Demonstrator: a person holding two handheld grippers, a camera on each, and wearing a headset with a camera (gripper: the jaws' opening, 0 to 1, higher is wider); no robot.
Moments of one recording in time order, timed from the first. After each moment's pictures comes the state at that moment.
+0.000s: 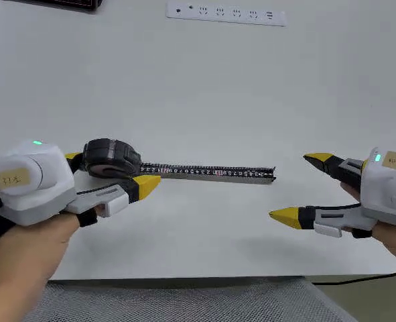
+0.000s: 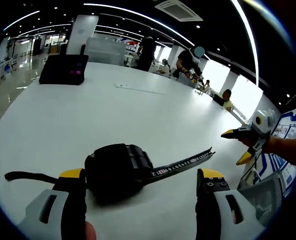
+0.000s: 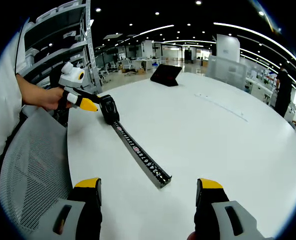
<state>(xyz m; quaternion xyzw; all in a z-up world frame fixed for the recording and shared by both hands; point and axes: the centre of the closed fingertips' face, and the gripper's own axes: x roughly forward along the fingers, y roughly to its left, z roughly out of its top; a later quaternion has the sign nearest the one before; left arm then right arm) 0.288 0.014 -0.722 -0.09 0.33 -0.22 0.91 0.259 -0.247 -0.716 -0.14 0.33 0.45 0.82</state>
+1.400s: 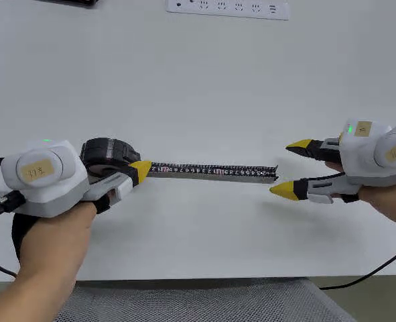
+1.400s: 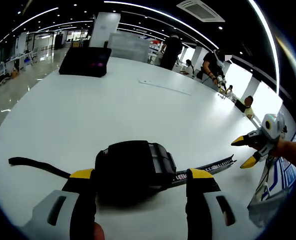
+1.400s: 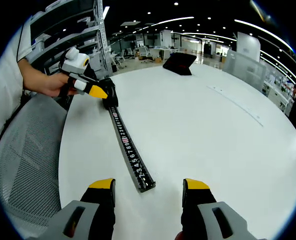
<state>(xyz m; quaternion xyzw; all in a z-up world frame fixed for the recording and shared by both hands) 0.302 0.027 -0.747 -0.10 0.35 -0.12 0.92 0.291 -0.246 -0.749 -0.18 0.35 0.51 0.76</state>
